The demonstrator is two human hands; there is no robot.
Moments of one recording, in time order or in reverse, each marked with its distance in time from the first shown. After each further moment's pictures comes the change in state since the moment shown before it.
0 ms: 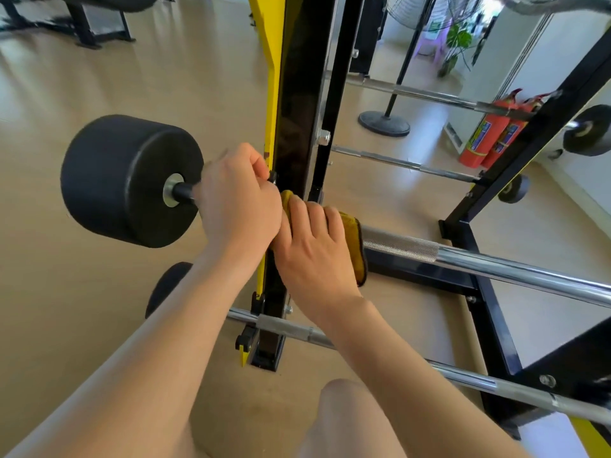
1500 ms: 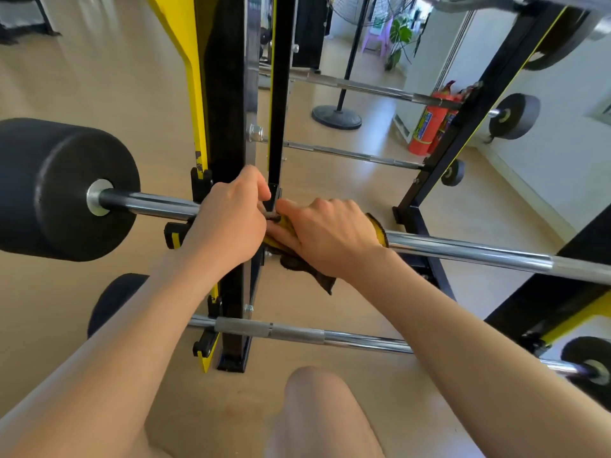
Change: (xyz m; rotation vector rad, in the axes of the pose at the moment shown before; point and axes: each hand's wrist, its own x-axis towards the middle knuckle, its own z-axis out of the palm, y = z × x) left_hand -0.018 0.015 0.032 0.034 -0.522 0.196; right_hand -0.006 0.103 -0.023 0.036 -0.090 -0.054
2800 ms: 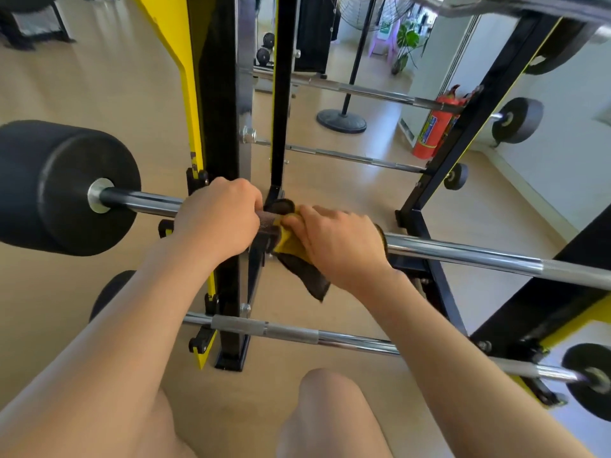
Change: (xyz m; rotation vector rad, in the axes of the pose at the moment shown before) left_hand 0.001 0.011 -0.010 0.311 -0.111 0.007; right_hand -0.031 0.015 0.006 0.054 0.033 0.040
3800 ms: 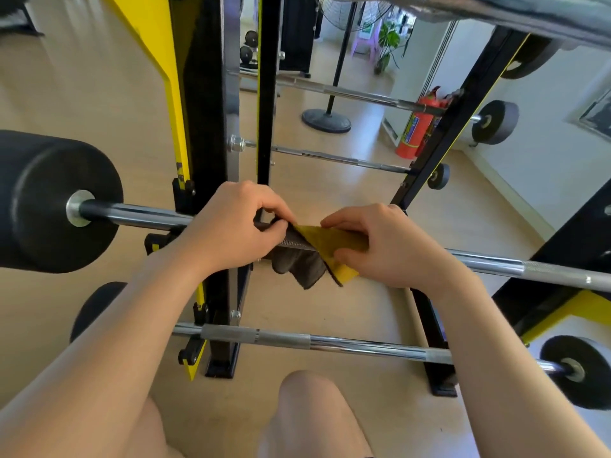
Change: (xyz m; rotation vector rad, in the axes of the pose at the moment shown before) left_hand 0.013 0.005 0.004 -0.397 0.000 0.399; right_hand -0.026 0.048 -0.054 0.412 -0.216 0.195
